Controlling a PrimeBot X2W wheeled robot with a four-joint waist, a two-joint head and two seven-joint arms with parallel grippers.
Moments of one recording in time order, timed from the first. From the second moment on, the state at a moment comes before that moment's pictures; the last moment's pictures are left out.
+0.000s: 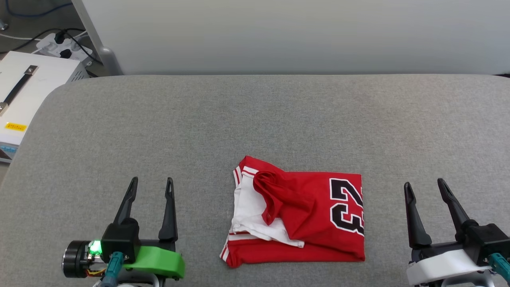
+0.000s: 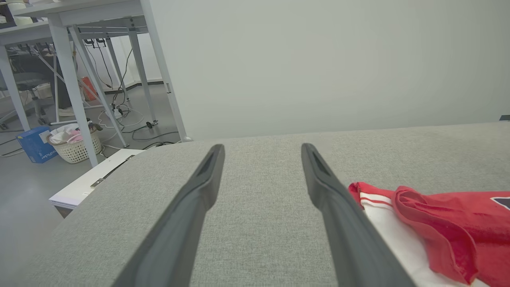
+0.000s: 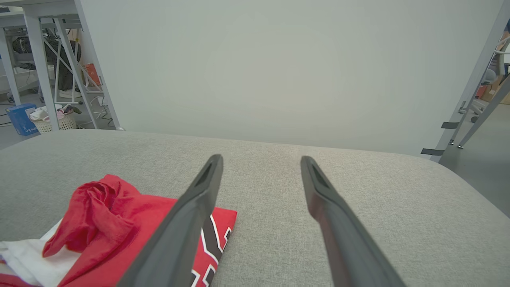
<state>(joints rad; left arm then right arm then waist) 0.03 0.10 -0.07 0.01 -0.04 0.00 -0.26 0.09 -0.06 -0.03 -0.05 0.06 0.13 -0.25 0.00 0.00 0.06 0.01</state>
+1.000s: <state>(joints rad) 0.01 0.08 -0.07 0.05 -0.04 -0.01 -0.26 -0.33 -0.47 0.12 -0.05 0.49 0.13 0.35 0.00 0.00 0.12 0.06</state>
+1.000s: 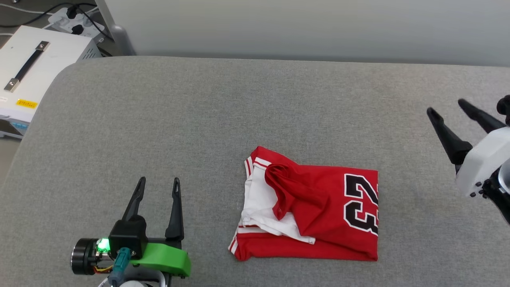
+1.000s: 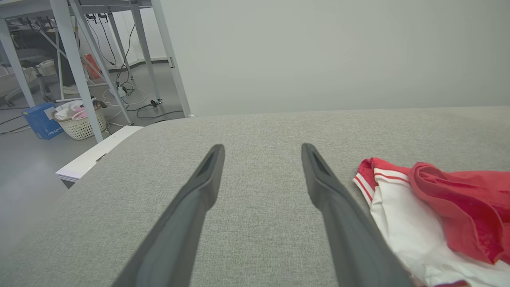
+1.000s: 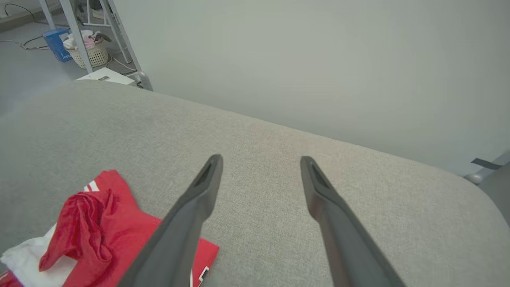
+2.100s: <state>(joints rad) -0.10 0.06 -0.10 0.06 -0.04 -0.01 -0.26 -0.30 -0.43 0.41 0.21 0.92 0.13 0.62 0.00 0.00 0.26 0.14</state>
